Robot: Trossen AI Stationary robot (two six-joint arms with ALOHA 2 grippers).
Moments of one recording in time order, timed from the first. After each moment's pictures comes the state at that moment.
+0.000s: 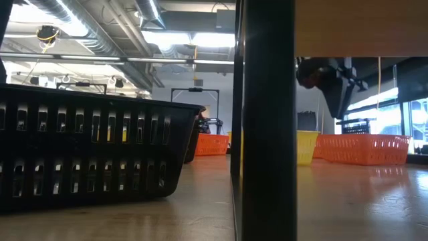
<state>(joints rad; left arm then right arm) -0.01 1.68 1.99 -0.99 -0.42 -0.05 -0.36 1.43 1.01 -1.10 -0.11 0.59</state>
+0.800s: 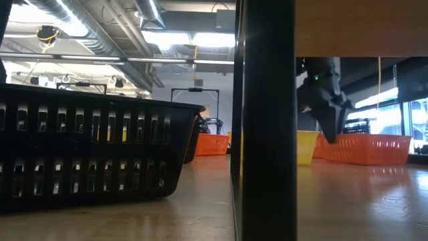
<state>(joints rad) -0.01 1.68 1.99 -0.99 -0.41 -0.04 -0.36 1.65 1.01 -1.02 -0.04 0.51</state>
